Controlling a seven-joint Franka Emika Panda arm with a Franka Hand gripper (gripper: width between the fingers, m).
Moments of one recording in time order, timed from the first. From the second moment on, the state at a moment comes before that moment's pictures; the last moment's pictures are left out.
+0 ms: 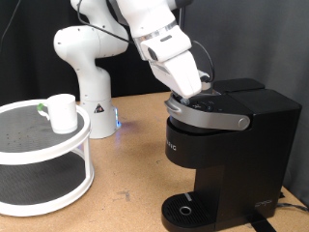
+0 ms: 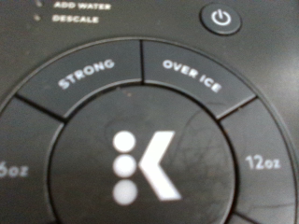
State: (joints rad) arm 0.24 -0.19 -0.15 -2.35 0.47 2.33 -0.93
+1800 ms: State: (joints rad) arm 0.26 -0.30 -0.16 -2.40 0.64 2.24 -1.06
